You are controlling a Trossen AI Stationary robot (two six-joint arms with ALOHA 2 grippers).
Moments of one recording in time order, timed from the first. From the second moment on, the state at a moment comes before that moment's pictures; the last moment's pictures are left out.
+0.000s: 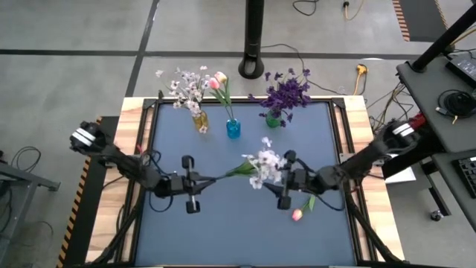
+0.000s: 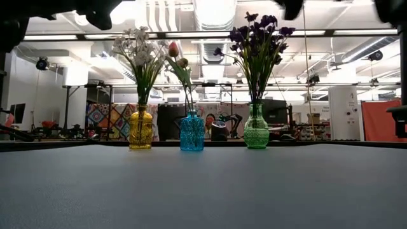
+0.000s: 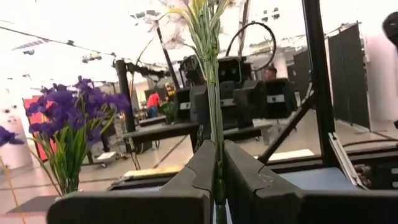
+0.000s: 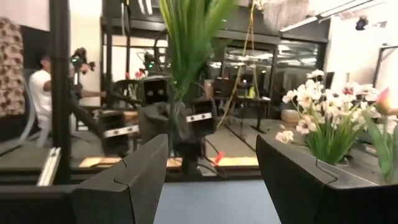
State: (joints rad) left arm -0.55 1.44 0.36 1.43 -0.63 0.35; right arm 0.43 1.49 0.59 1.20 0.57 -0.23
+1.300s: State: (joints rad) left arm -0.53 1.64 0.43 1.57 -0.86 0.35; right arm 0.32 1.75 0.91 1.15 0.41 -0.30
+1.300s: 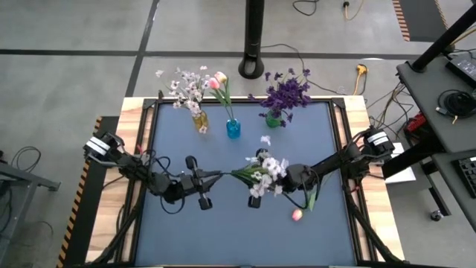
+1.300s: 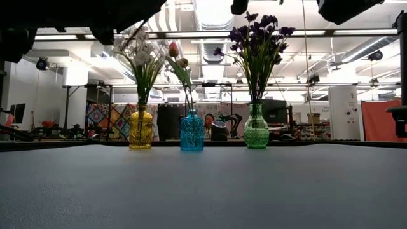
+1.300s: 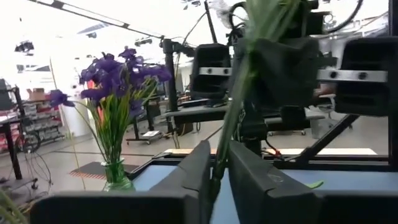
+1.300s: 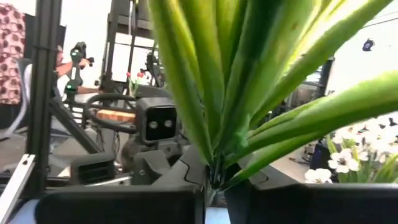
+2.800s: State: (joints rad) left arm -0.69 1.14 0.86 -0.43 -0.98 -0.43; right arm 0.20 1.67 1.40 0.00 0.42 -0.23
